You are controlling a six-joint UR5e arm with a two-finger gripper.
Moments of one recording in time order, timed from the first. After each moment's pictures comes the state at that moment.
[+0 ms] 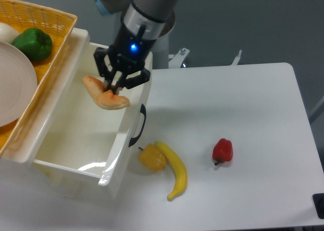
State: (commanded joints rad) arm 2.39 -1.62 -1.54 -1.42 0.98 0.54
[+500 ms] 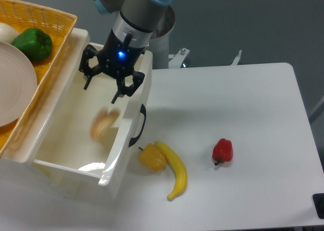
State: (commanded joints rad) arm 2.38 -1.62 -1.56 -1.41 0.97 0.59
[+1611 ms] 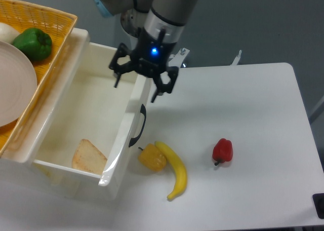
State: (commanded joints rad) arm 2.54 -1.61 -1.56 -1.39 1.11 0.63
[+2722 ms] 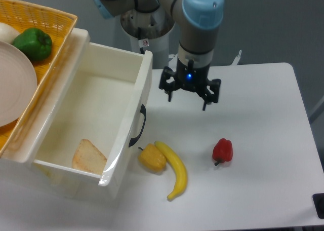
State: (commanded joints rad) arm 2.52 -1.77 -1.56 -1.29 1.60 0.89
